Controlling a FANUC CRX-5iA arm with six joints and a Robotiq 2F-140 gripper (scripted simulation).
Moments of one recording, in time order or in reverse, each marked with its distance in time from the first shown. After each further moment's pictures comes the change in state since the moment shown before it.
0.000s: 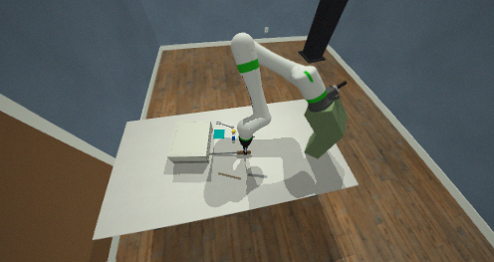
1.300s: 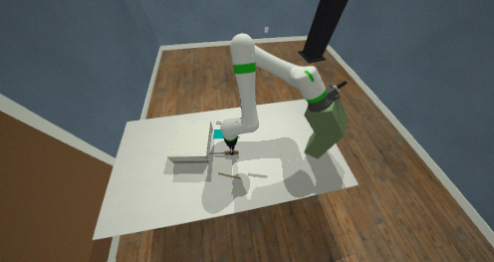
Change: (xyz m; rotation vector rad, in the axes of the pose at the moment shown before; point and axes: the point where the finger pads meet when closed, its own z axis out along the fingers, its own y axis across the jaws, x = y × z) arm 0.100 0.000 0.000 0.000 0.001 0.000
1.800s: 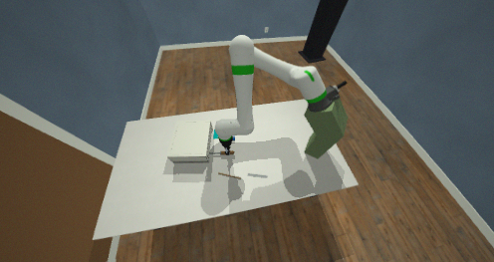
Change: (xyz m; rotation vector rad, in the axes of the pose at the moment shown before) arm 0.034 0.000 0.000 0.000 -0.001 0.000
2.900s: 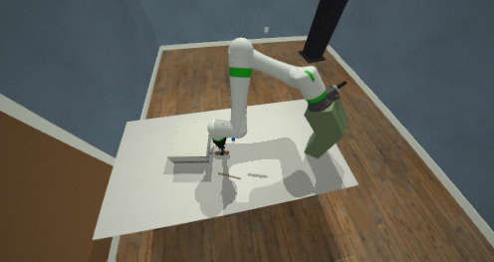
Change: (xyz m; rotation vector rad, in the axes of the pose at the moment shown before) arm 0.043 0.000 0.000 -0.001 -0.002 0.000
